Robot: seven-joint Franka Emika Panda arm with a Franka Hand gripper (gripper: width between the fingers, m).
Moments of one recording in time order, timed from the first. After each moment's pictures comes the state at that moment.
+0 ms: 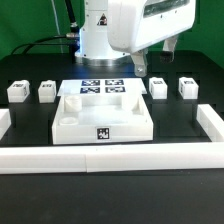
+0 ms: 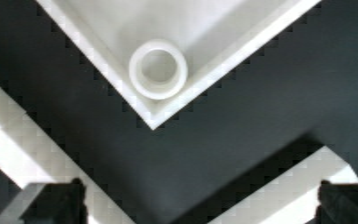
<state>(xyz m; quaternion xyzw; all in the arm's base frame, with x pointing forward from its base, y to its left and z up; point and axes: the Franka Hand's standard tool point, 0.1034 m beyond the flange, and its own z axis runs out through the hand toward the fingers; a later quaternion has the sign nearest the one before) 0.561 0.055 0.114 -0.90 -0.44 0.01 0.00</state>
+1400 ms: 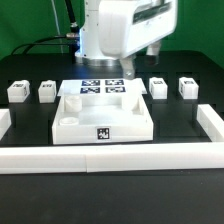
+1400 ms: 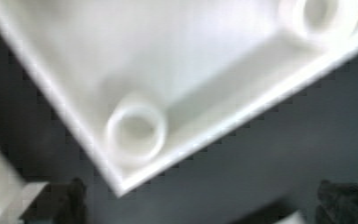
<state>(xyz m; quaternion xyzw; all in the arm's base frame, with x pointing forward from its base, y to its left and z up) 0.517 0.027 0.095 -0.86 -0.51 0.01 0.00</state>
